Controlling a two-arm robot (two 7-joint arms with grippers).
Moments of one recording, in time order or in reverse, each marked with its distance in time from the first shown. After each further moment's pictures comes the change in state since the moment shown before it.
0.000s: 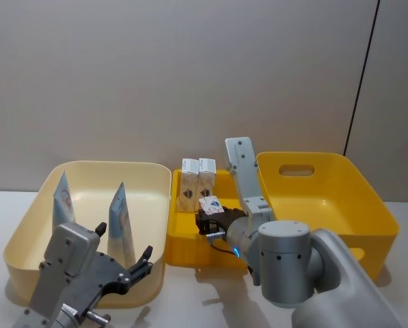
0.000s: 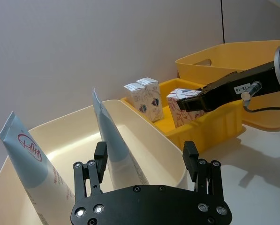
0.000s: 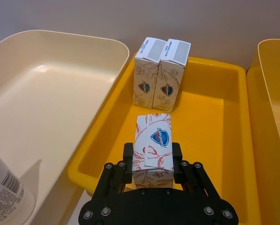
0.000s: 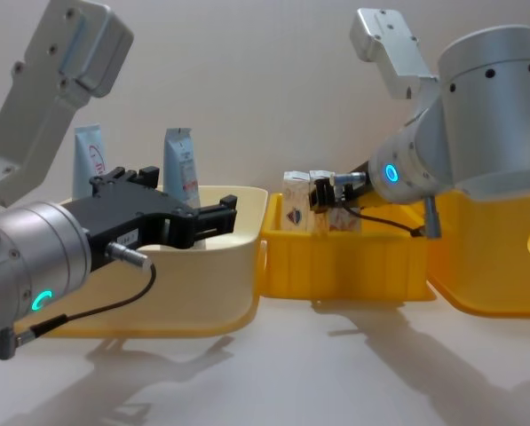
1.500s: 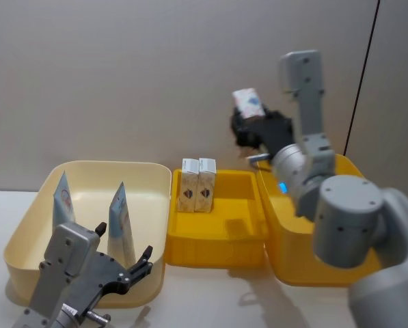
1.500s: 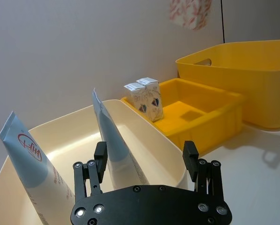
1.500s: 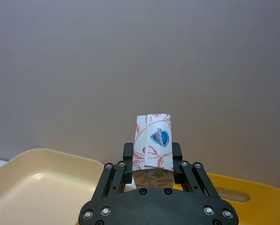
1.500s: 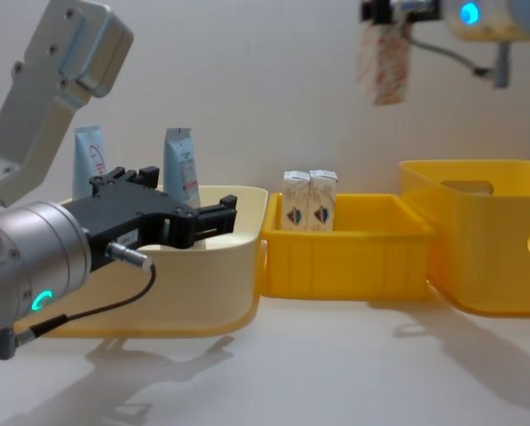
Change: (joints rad) left arm 0.000 0.000 0.000 0.000 0.000 0.000 0.000; right arm -0.010 0.093 0.049 -0.267 -0.057 -0.226 0.056
